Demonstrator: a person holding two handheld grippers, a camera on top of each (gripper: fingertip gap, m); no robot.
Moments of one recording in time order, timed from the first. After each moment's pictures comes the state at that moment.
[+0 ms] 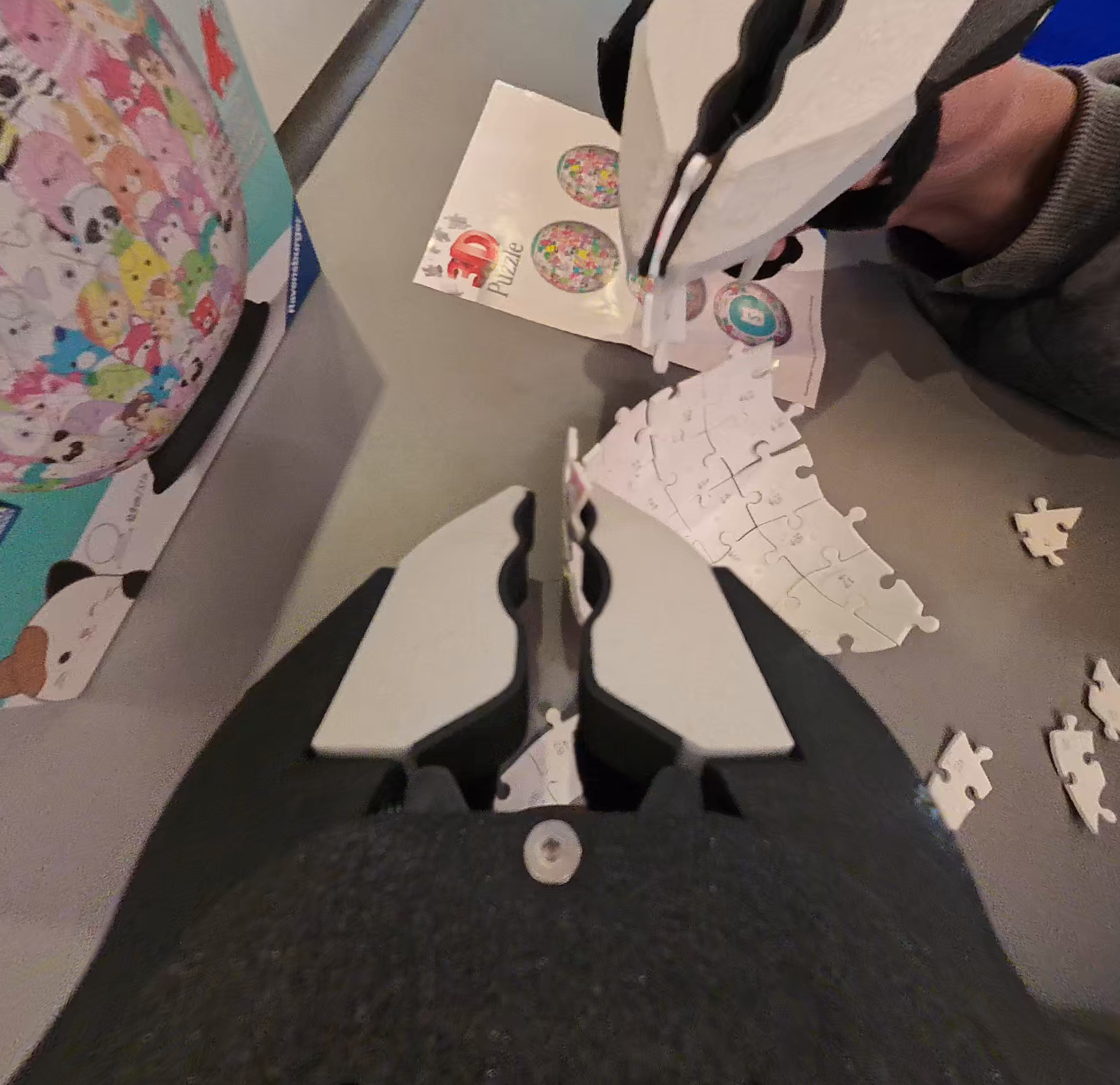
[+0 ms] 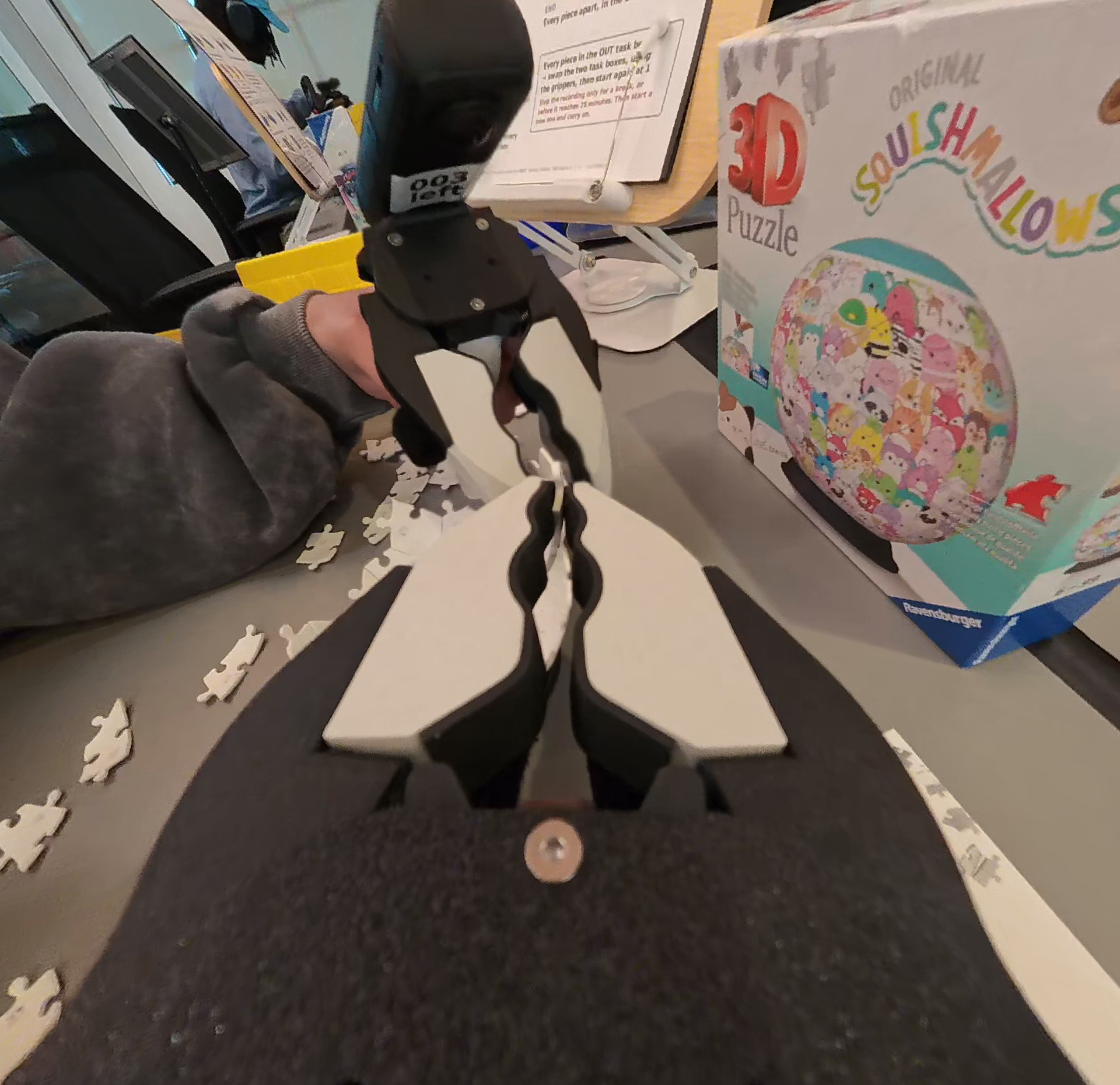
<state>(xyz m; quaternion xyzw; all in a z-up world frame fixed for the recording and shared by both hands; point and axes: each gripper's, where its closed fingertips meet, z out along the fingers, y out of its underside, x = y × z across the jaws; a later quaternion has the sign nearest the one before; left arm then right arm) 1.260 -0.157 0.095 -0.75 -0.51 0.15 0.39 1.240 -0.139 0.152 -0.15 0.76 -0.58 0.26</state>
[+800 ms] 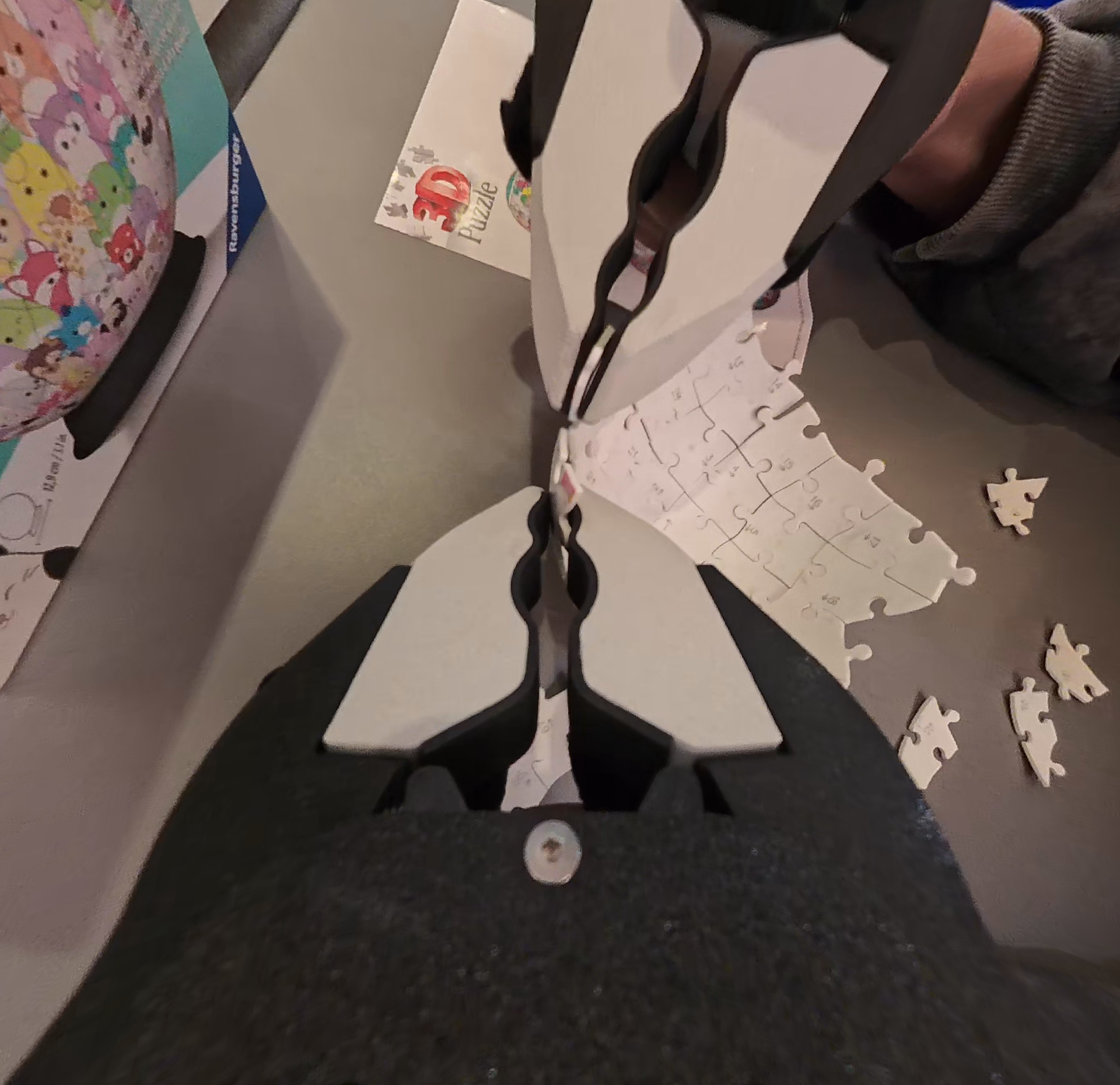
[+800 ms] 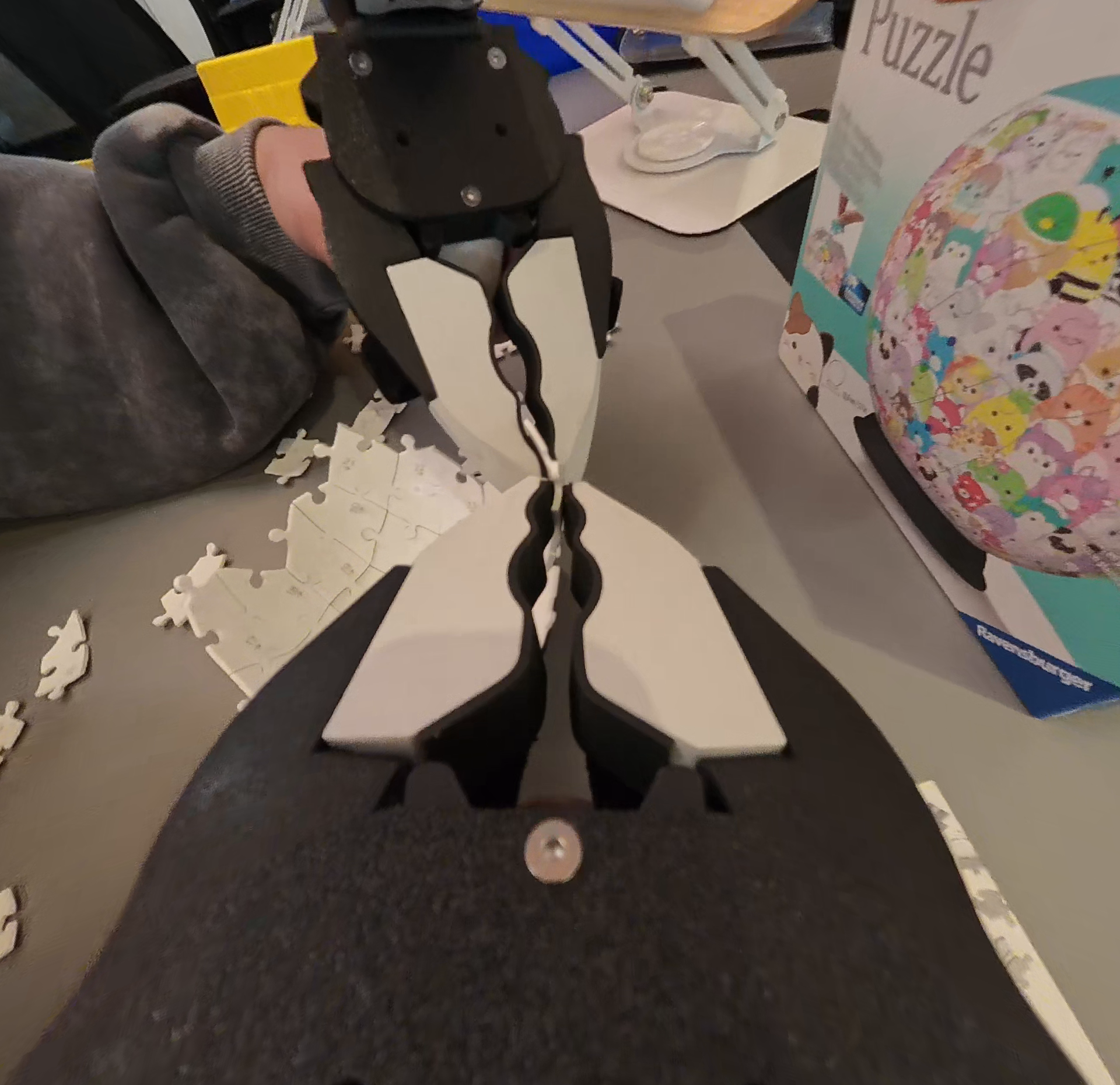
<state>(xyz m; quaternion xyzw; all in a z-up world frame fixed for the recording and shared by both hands) 1.269 -0.154 0.082 -0.76 -0.52 0.10 0.39 1.260 -0.157 0.112 -0.22 0.81 -0.48 0.25</state>
